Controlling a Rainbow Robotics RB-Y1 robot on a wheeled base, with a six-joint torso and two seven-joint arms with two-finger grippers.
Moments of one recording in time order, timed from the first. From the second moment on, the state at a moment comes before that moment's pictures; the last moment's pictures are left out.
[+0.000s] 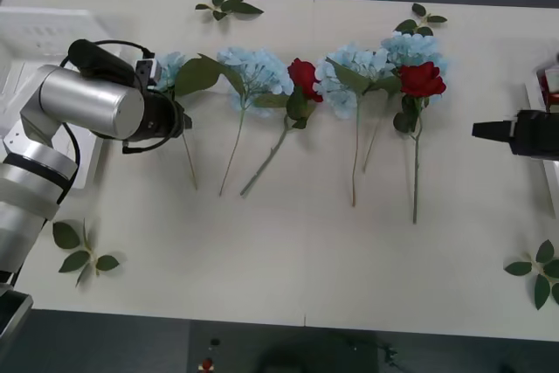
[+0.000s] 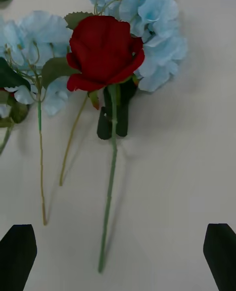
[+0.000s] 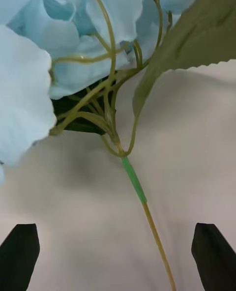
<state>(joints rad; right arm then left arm) -0.21 -1.16 0.24 -1.54 -1.77 0.73 1.77 -0.61 0.46 -0.24 -1.33 0.46 1.12 -1.27</state>
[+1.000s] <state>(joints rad) -0.75 -0.76 0.71 -1.12 -1.15 0.64 1.31 -0.60 0.46 -0.24 -1.44 0.57 1.06 -1.24</state>
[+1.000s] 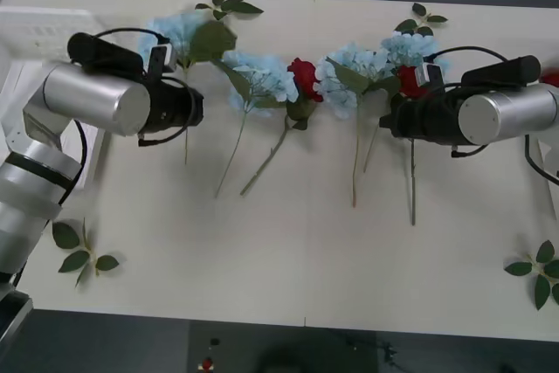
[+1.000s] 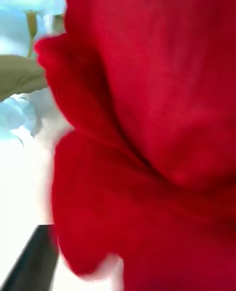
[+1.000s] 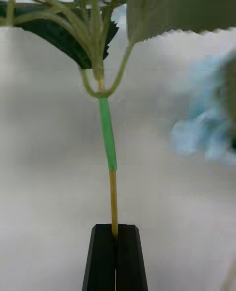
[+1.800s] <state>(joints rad) -0.54 -1.07 0.40 -1.49 -1.23 0.73 1.31 -0.27 0.94 0.28 -2.05 0.77 1.48 -1.23</state>
